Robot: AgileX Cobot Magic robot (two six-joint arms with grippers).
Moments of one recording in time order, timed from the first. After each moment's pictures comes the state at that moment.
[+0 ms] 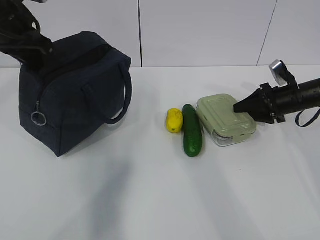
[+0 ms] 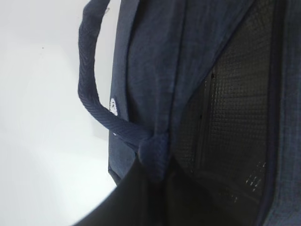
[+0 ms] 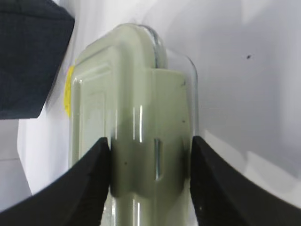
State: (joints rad) left arm -0.25 1.81 -1.60 0.00 1.02 0.19; right arm -0.22 2.38 -1.61 1.19 1.19 -1.01
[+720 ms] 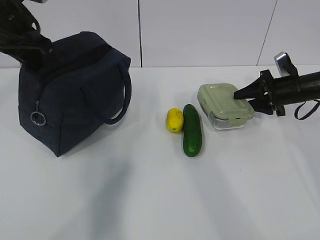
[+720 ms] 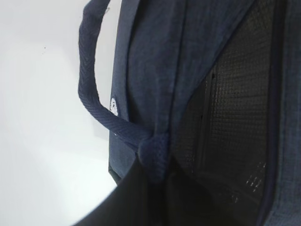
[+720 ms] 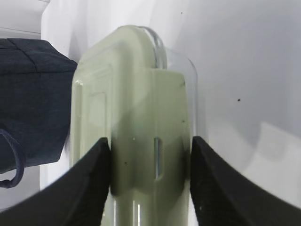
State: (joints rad) left arm -0.25 1.81 -1.60 0.00 1.02 0.19; right arm -0.22 2.38 -1.65 1.26 1.15 -0.87
